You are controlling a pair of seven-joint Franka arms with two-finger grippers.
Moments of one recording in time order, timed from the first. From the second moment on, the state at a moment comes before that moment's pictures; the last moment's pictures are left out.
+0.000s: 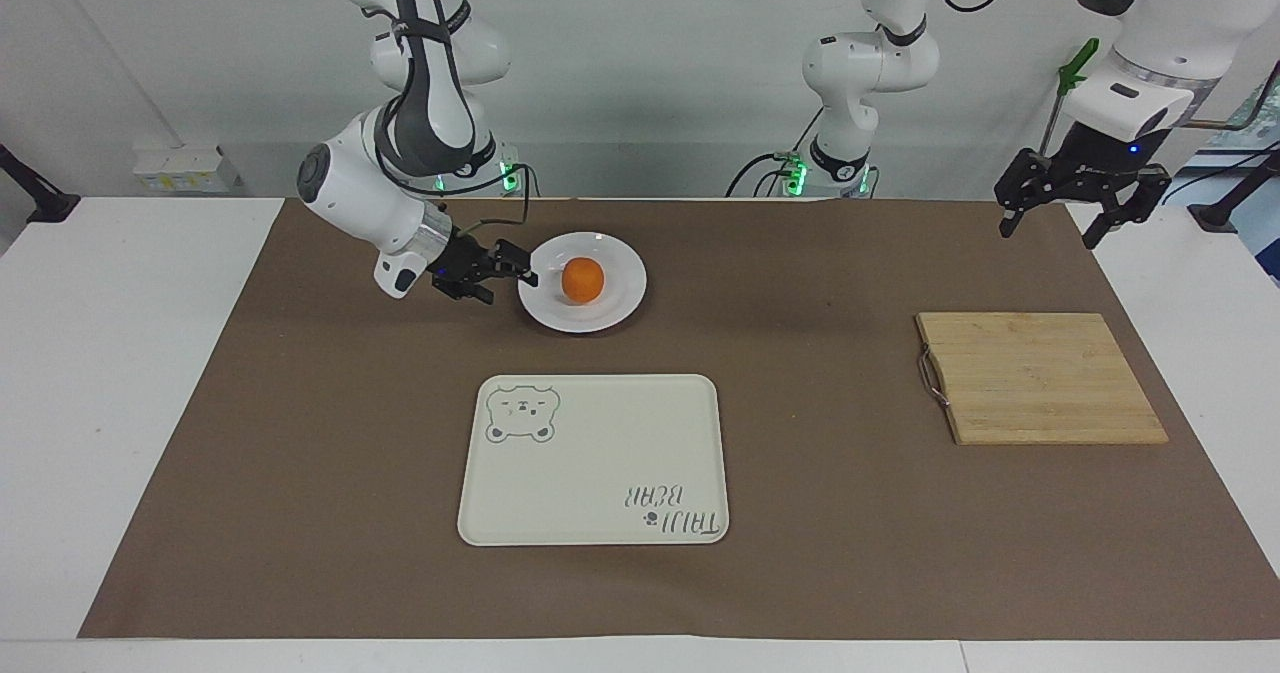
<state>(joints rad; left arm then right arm) -0.01 0.00 -0.02 -1.53 -0.02 1.66 0.23 0.14 -0.01 -0.06 -2.31 0.71 2.08 -0.34</state>
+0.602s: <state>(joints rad) -0.01 0.00 -0.02 -1.53 -0.02 1.65 0.23 0.11 0.04 -0.06 -2.44 0.93 2.09 -0.54</state>
